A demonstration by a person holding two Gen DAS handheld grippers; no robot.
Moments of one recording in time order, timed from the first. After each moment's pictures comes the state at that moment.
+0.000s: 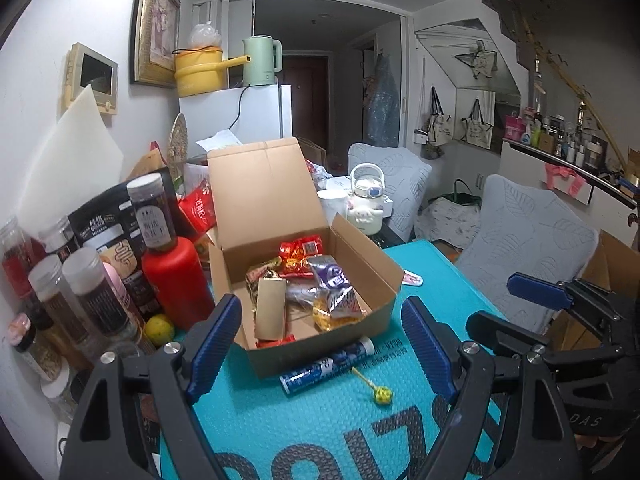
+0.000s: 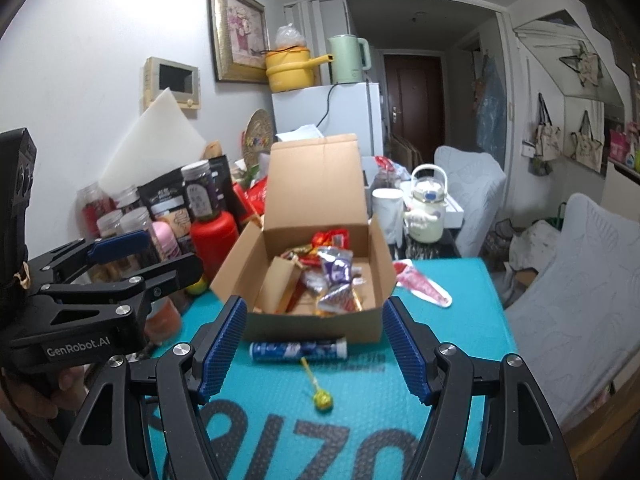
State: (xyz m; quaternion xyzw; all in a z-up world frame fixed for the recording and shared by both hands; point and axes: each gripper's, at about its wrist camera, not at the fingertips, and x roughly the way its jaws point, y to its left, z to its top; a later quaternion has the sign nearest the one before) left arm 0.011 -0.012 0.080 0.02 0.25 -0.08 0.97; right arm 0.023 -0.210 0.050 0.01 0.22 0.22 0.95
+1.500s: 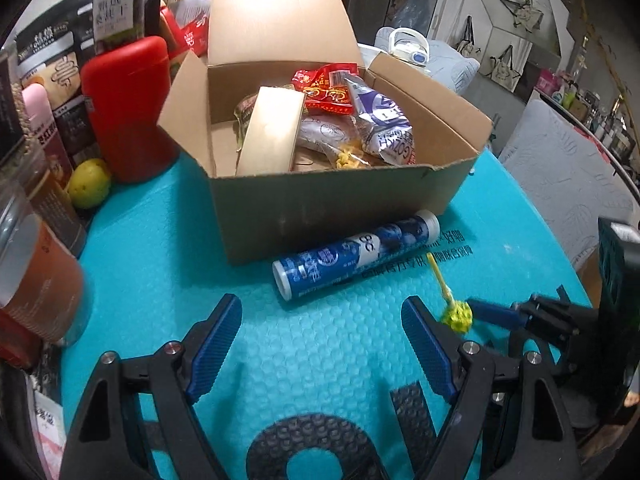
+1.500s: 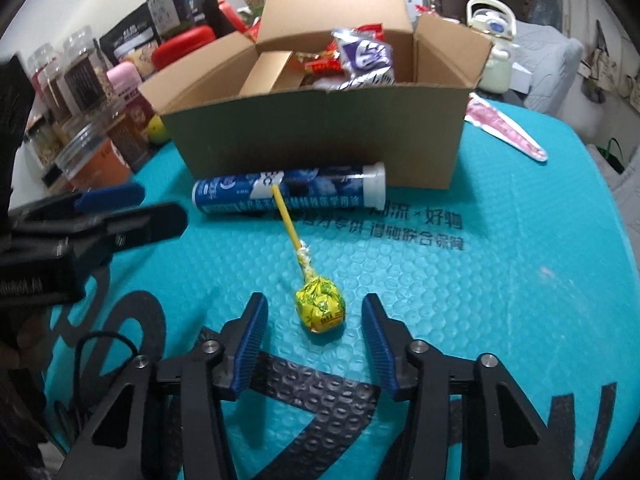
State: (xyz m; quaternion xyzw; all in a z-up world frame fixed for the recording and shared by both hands) left arm 0.098 0.020 -0.094 -0.05 0.42 -0.09 0.90; right arm 0.117 -0.159 -0.133 -0.04 0.41 0.27 0.87
